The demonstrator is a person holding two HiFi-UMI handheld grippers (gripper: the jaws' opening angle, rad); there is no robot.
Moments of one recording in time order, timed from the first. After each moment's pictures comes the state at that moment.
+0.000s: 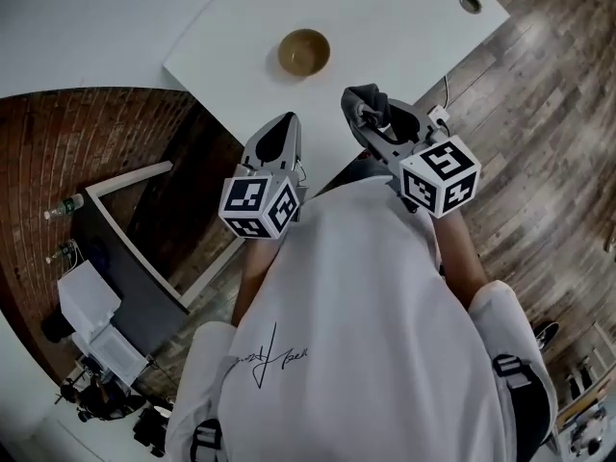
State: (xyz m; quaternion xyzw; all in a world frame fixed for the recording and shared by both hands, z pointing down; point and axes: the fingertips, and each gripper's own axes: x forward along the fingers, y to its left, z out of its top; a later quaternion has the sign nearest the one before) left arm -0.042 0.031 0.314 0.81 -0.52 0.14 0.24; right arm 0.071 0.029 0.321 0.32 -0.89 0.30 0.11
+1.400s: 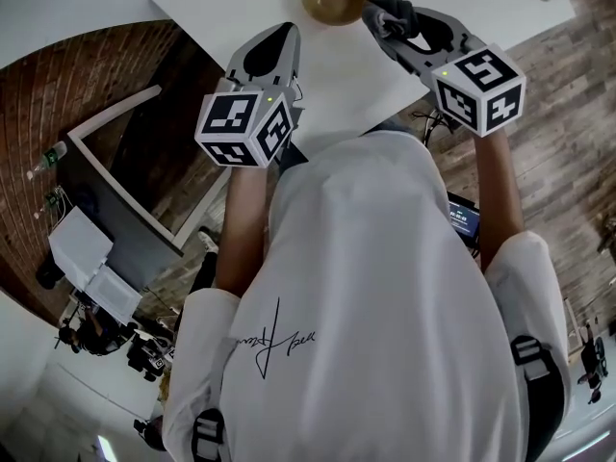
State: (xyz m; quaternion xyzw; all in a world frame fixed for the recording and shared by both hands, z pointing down) left arm -0.104 -0.056 0.358 0.79 -0.53 0.17 0.26; right arm 0.020 -0.073 0.384 0.22 -0.91 0.27 0.23
